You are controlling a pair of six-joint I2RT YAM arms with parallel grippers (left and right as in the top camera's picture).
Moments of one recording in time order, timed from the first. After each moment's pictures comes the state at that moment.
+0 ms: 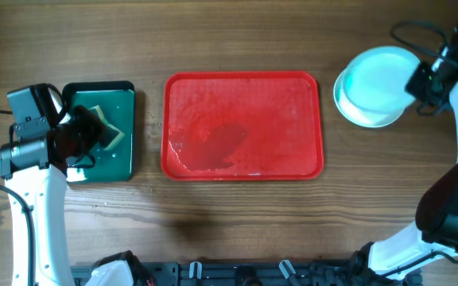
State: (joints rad) left arm 0.30 1.24 1.06 -0.85 0.18 -0.55; right arm -0.37 1.81 1.45 -0.80 0.03 0.19
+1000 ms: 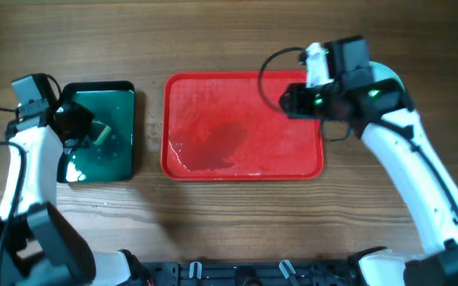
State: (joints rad) left arm 0.36 1.58 1.06 -0.61 0.07 -0.61; right arm 0.32 1.50 1.33 -0.85 -0.25 0.25
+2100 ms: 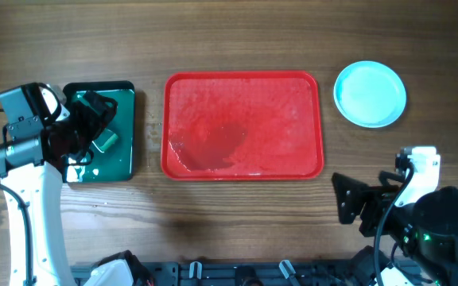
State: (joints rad) left arm 0.34 1.27 1.06 -0.81 0.37 -0.55; right arm 0.68 0.67 1.28 -1.28 0.23 0.62
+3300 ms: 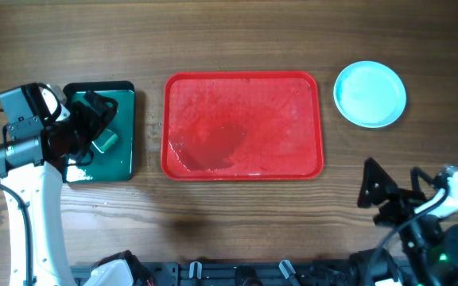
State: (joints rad) left arm 0.34 1.27 1.06 -0.81 0.38 -0.55; right arm 0.20 0.30 0.86 -0.85 0.11 0.42
